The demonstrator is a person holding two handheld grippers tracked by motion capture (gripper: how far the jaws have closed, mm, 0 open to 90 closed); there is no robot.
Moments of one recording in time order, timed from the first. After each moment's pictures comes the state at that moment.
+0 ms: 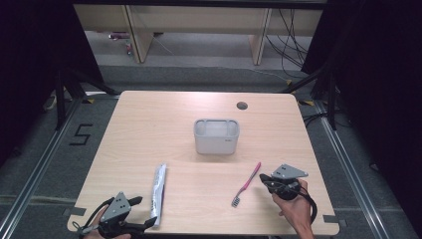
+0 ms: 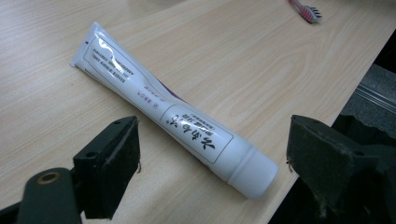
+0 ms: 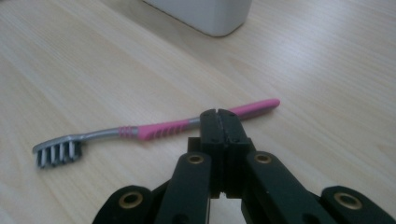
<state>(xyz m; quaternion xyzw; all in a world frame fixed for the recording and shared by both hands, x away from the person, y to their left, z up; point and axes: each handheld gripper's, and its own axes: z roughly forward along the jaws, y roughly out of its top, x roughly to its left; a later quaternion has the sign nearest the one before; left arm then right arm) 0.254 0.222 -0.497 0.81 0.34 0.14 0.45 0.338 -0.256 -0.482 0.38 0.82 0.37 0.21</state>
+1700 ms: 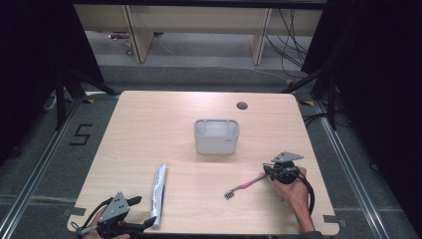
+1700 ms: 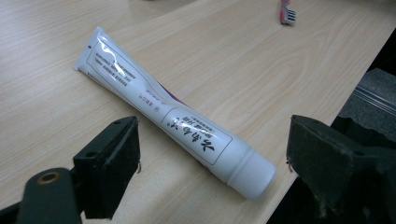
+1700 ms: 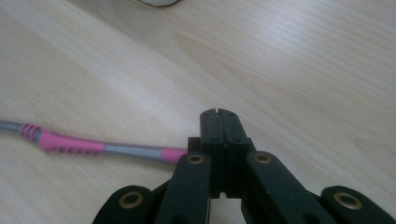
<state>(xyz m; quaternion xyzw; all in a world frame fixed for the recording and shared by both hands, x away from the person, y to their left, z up) 0.252 0.223 -0.495 0.81 0.34 0.14 0.46 0.383 -0.270 -0.493 0.43 0.83 0.31 0.18</state>
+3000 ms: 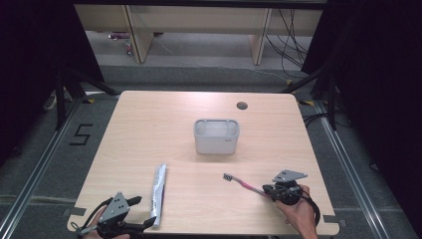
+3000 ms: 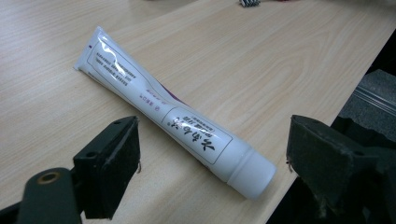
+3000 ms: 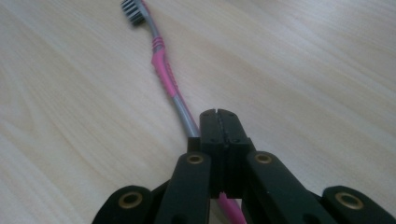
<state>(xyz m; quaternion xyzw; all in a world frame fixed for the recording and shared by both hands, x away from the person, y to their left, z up) 0.252 0.223 -0.495 0.81 0.34 0.14 0.45 0.325 -0.263 -0.495 0.43 0.83 0.32 0.13</state>
